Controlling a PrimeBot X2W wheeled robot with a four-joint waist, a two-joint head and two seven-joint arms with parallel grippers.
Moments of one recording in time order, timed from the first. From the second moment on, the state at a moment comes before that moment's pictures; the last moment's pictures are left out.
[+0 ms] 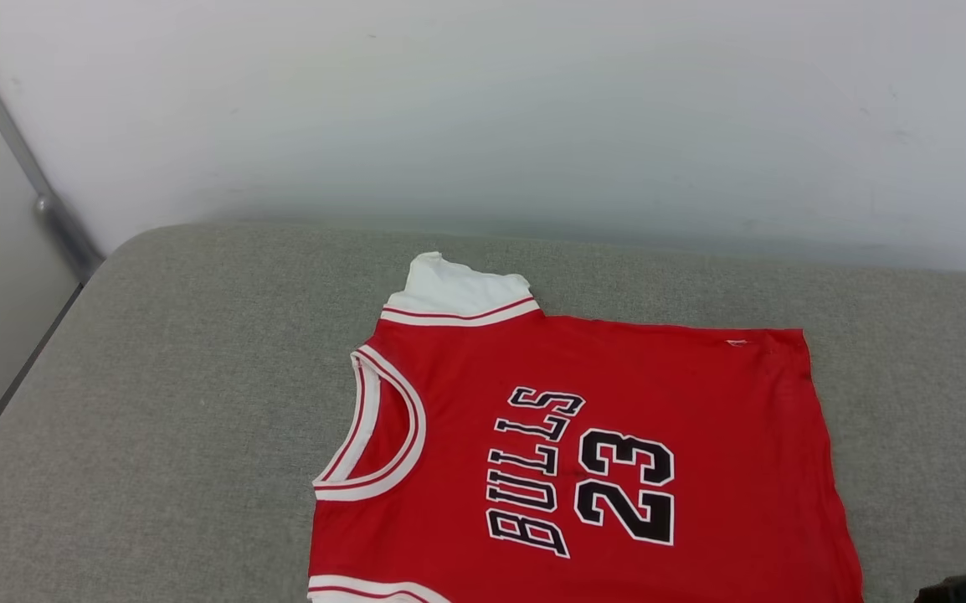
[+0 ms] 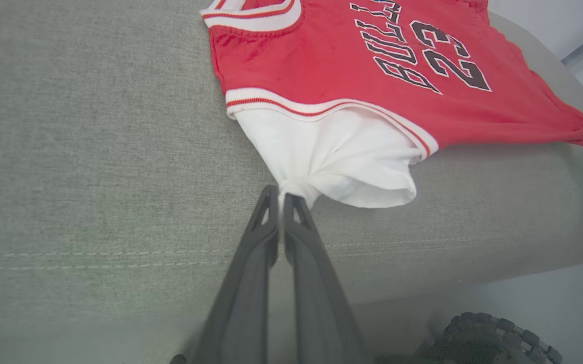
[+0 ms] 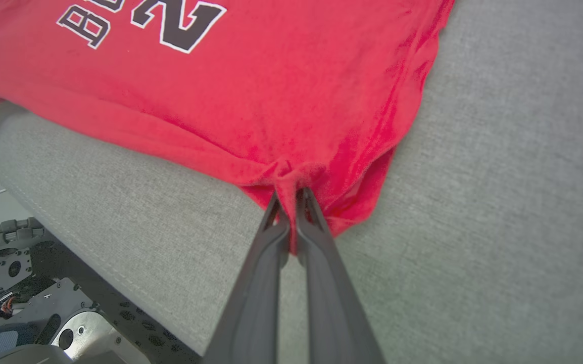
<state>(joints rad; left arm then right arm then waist) 0.21 0.70 -0.72 -0.03 -0.94 0.19 -0.22 0.03 -0.71 0.59 0.30 0.78 0.13 0.01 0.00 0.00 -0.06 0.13</state>
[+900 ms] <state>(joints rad) -0.29 0.64 -0.73 0.16 -0.78 0.03 -0.12 0.07 -0.58 0.24 0.05 0.58 0.13 0.23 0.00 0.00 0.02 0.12</state>
